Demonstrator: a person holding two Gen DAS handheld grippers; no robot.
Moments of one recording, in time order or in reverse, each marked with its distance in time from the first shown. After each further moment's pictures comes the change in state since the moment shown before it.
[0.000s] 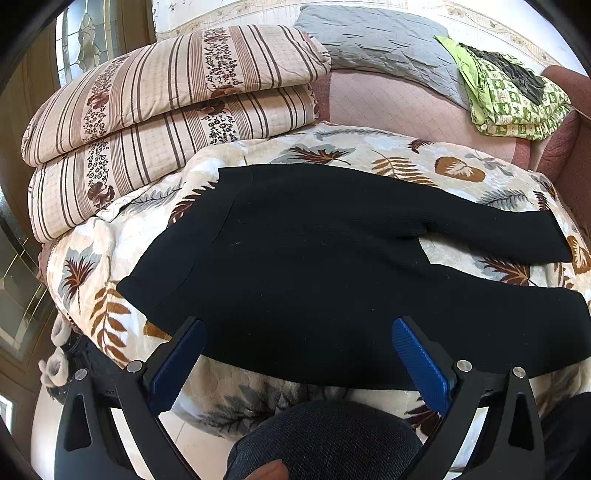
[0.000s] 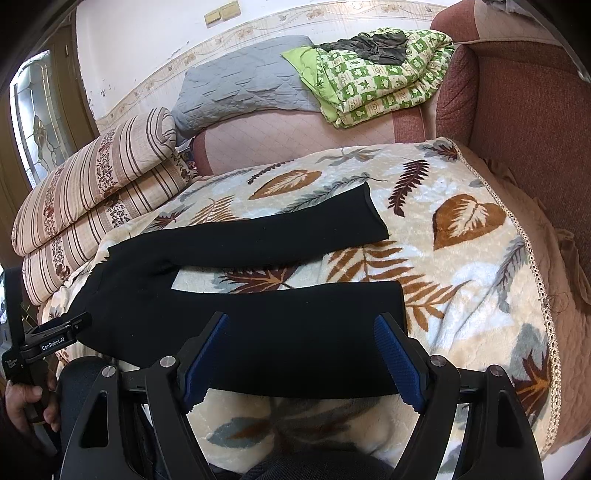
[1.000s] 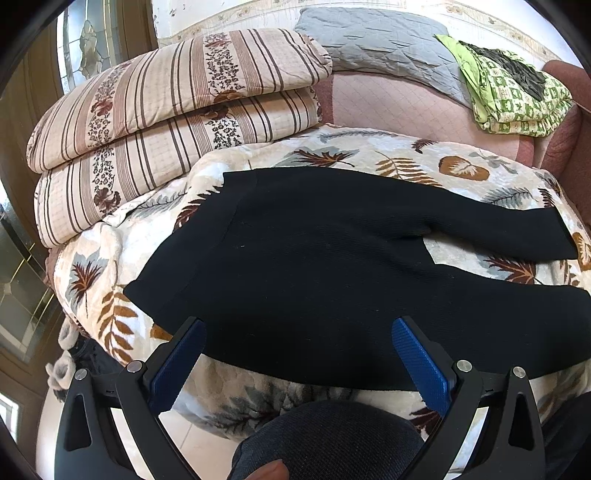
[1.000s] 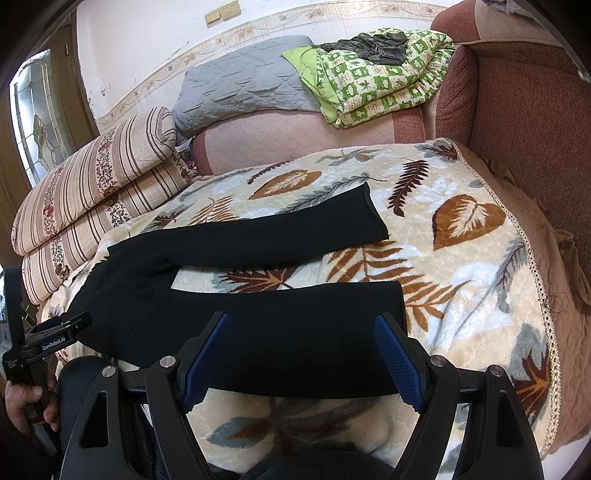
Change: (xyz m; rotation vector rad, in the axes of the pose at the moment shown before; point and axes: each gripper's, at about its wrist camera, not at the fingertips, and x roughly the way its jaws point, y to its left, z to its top) left arm 0.002 -0.004 -0.006 0.014 -0.013 0.024; right arm 0.000 0.001 0.000 -0.003 0.000 -0.002
